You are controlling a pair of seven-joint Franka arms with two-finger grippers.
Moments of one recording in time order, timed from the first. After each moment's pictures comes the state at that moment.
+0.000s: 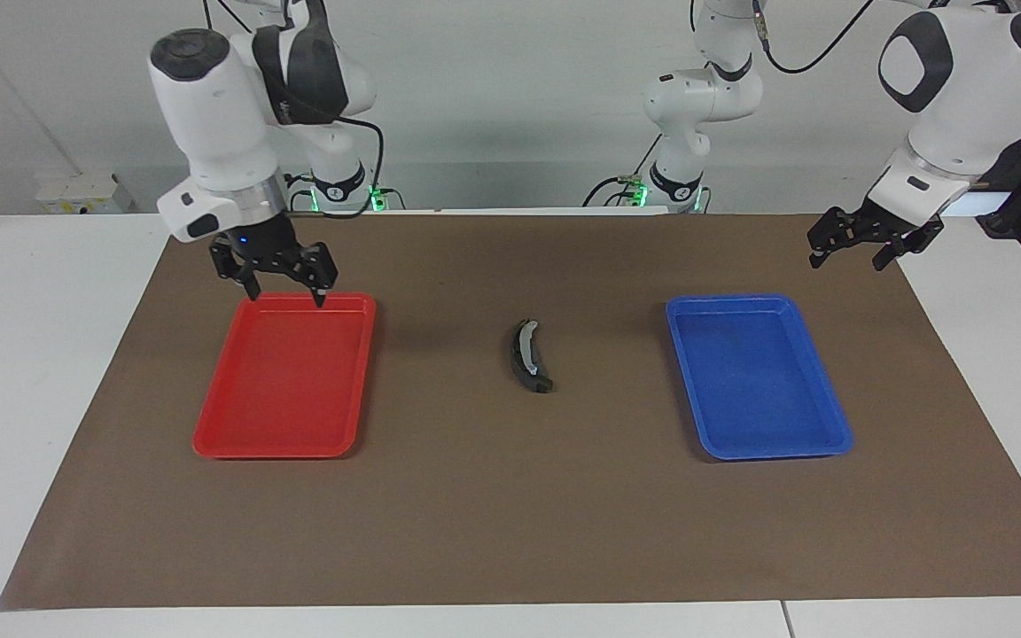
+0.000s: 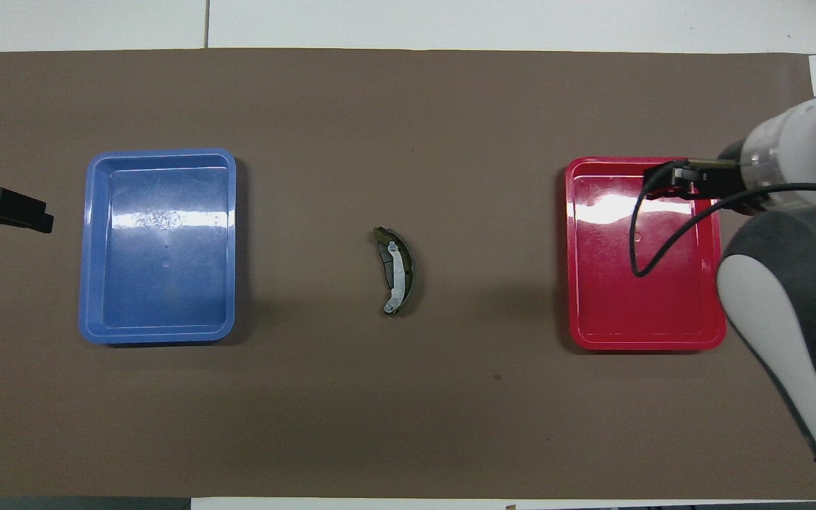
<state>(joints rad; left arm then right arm) 0.03 0.00 -0.03 -1.65 0.00 1.61 0.14 0.19 -0.04 -0.11 -1.77 -0.04 1.81 0.24</state>
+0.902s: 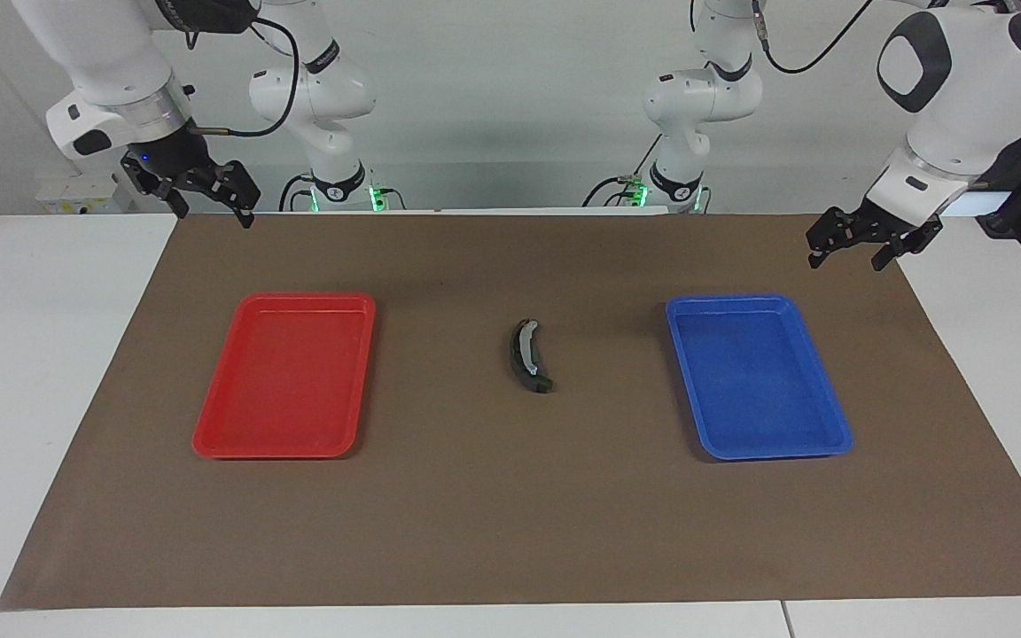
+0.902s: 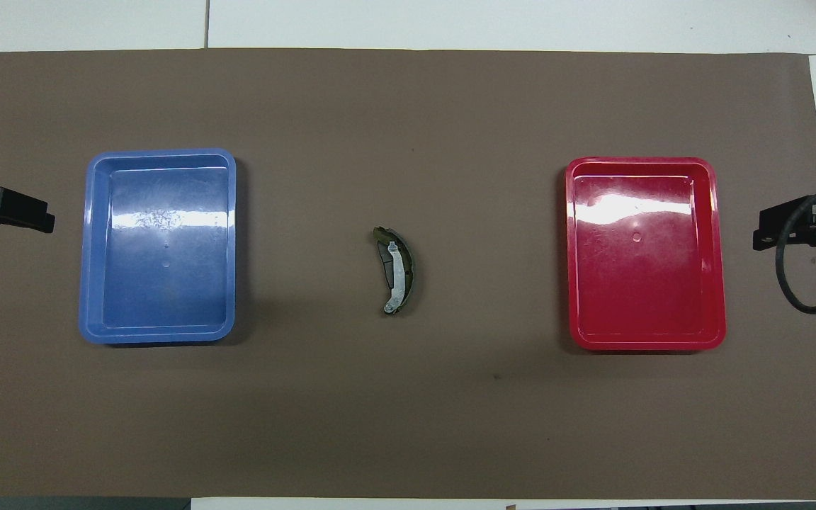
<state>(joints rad) 0.03 0.00 -0.03 -1.65 0.00 1.61 0.14 0.09 -0.08 -0.11 -1.64 -0.02 1.47 0.19</state>
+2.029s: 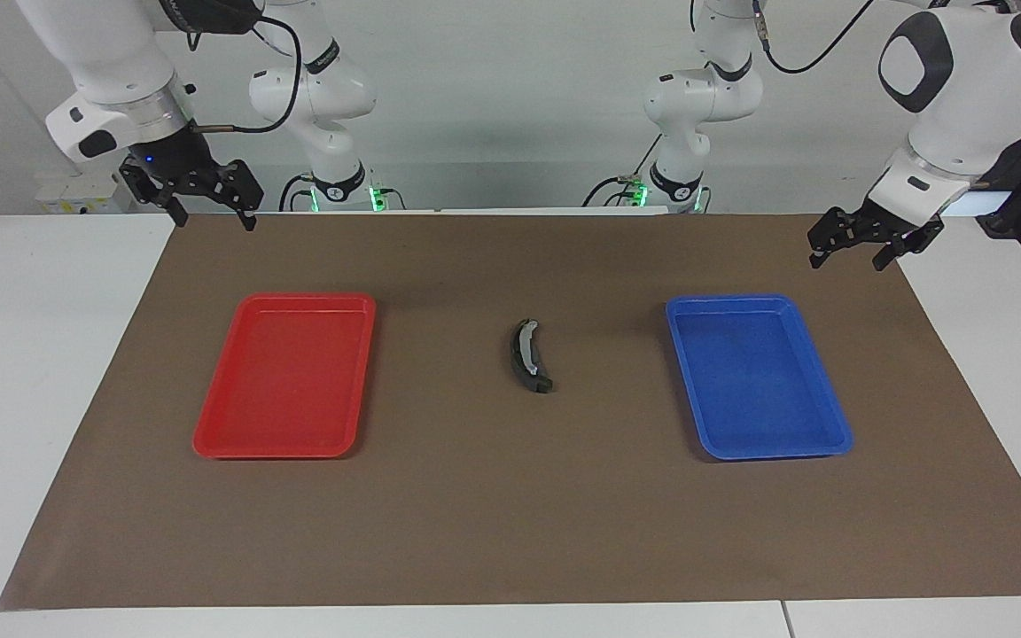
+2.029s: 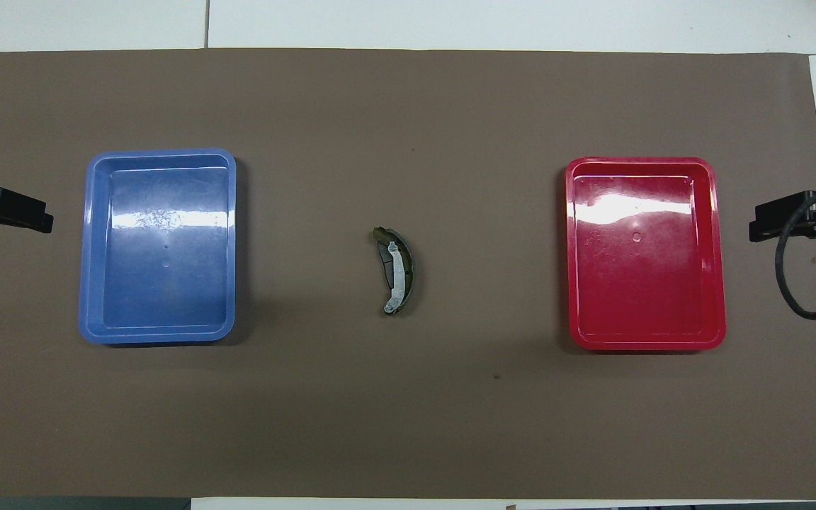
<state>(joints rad) 0.03 0.00 -0.03 -1.65 0.00 1.61 0.14 0.09 -0.08 -0.10 -1.63 -0.01 1.51 0.10</state>
